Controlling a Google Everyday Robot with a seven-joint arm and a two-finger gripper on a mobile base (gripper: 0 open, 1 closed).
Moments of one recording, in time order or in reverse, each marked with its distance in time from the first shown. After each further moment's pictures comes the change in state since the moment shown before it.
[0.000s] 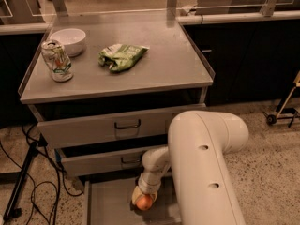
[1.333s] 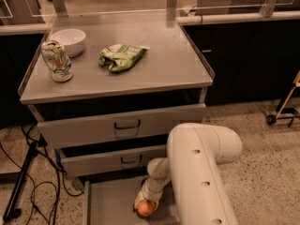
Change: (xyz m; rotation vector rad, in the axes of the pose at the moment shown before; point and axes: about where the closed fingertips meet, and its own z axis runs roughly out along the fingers) arm -0.007 -0.026 0.061 -0.059 0.010 0.201
